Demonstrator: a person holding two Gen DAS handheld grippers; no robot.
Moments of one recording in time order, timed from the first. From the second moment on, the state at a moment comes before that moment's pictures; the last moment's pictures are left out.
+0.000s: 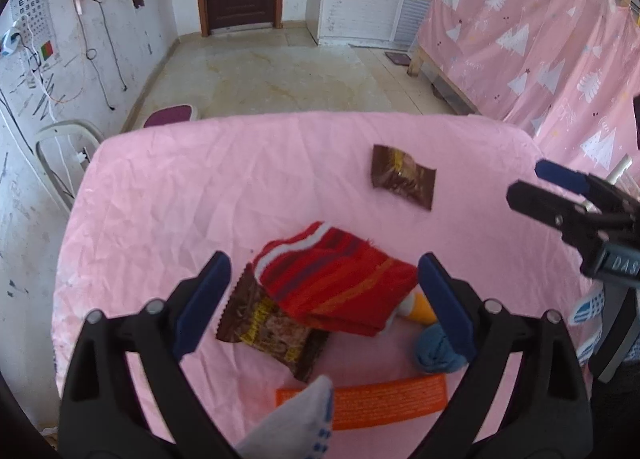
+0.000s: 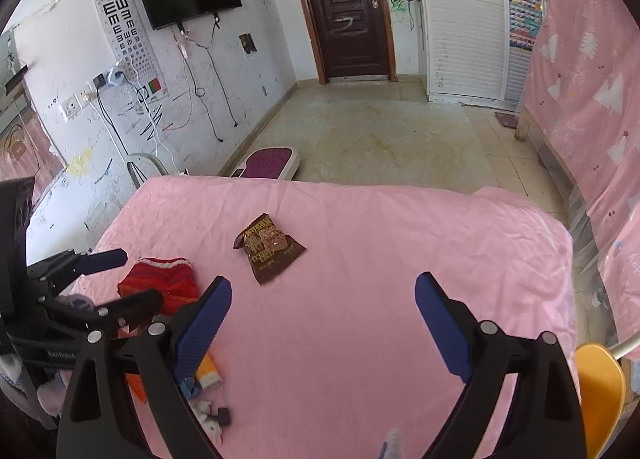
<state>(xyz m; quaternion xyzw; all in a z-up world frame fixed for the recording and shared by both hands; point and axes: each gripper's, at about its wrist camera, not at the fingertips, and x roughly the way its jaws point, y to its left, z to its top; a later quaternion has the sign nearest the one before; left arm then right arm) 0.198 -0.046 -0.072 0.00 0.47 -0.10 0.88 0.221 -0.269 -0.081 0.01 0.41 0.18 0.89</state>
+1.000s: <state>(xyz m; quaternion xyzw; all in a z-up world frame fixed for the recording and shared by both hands) 0.178 -0.005 -0.047 -0.04 0.42 -0.12 0.90 0.280 -0.196 -0.124 -0.07 0.44 0.22 0.87</state>
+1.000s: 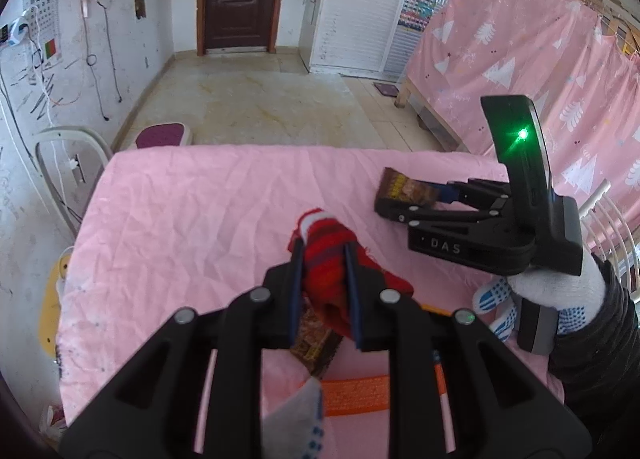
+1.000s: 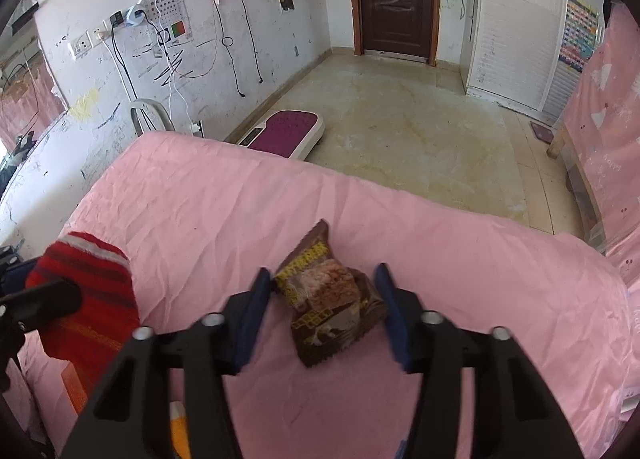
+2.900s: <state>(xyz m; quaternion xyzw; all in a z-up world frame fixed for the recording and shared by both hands) 0.114 -0.336 -0.003 0.10 0.37 -0.31 0.87 0.085 -0.595 -0.094 0.13 0.32 0.00 0.94</state>
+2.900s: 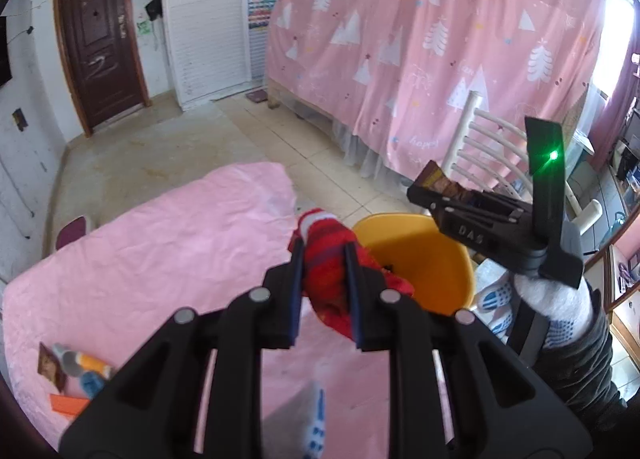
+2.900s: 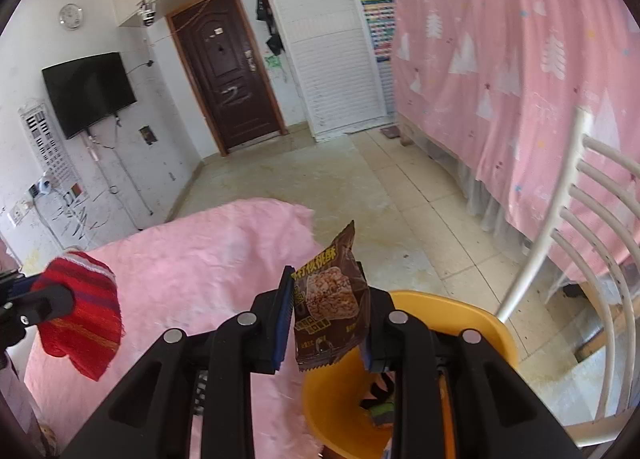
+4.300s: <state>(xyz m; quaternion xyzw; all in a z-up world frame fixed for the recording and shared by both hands) 0.128 -0.379 0.000 0.08 0.38 -0.33 0.86 0.073 -0.579 -0.084 0.13 0.32 0.00 0.94</state>
